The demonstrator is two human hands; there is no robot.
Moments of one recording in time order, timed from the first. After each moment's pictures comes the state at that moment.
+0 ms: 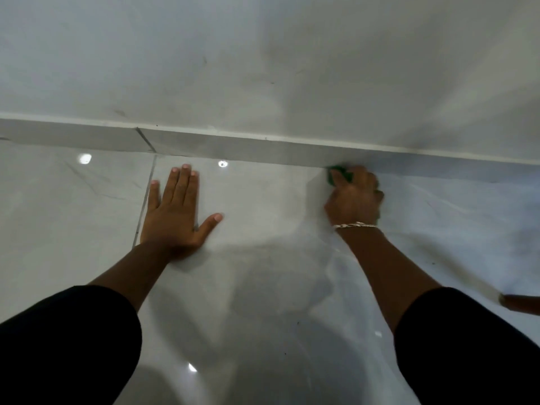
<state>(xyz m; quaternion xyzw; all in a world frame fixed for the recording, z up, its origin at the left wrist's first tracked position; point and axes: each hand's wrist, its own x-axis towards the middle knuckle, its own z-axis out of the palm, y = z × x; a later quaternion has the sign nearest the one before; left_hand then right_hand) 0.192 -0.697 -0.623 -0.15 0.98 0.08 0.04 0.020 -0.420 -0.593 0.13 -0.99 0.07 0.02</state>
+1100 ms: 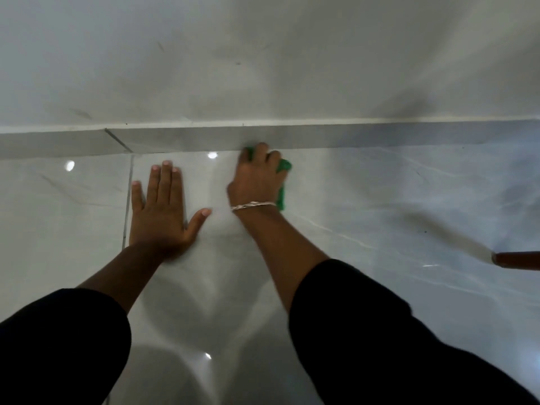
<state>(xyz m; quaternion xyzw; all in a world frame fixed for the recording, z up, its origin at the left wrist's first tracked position) 0.191 -0.701 -0.626 -0.14 0.99 0.07 0.05 0.079 -0.559 -0.582 0.12 -0.99 0.08 -0.03</state>
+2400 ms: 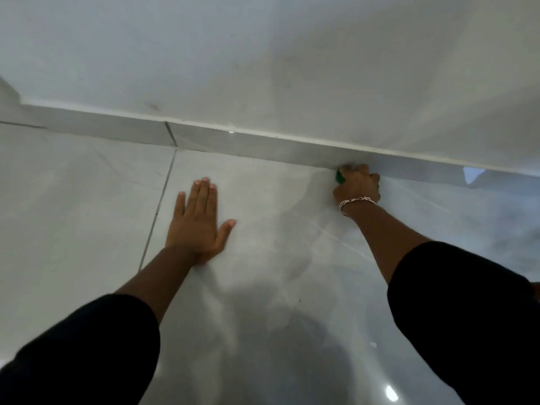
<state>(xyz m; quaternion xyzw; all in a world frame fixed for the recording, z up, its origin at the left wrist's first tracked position) 0.228 -0.658 -0.621 -0.17 0.98 0.10 0.05 0.003 -0.417 -0.573 0.06 -0.99 0.09 -0.07</state>
